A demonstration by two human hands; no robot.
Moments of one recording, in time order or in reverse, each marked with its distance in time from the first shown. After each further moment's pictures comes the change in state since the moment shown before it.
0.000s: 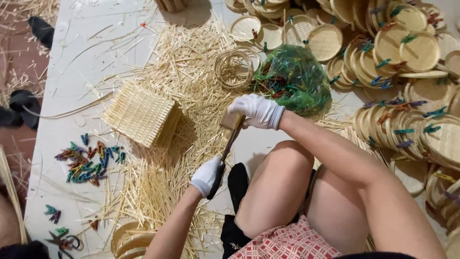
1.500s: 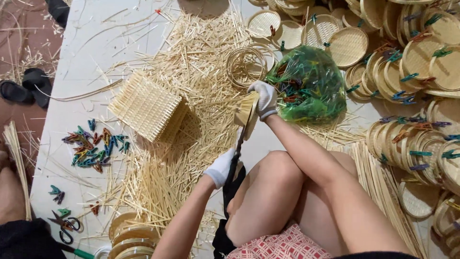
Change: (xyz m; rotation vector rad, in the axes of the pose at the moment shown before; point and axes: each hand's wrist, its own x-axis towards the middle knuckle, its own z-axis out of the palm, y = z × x) left_hand 0.021 0.032 0.019 0.007 0.082 0.233; right_hand 0.037 0.091 0.096 0.882 1.004 0.510
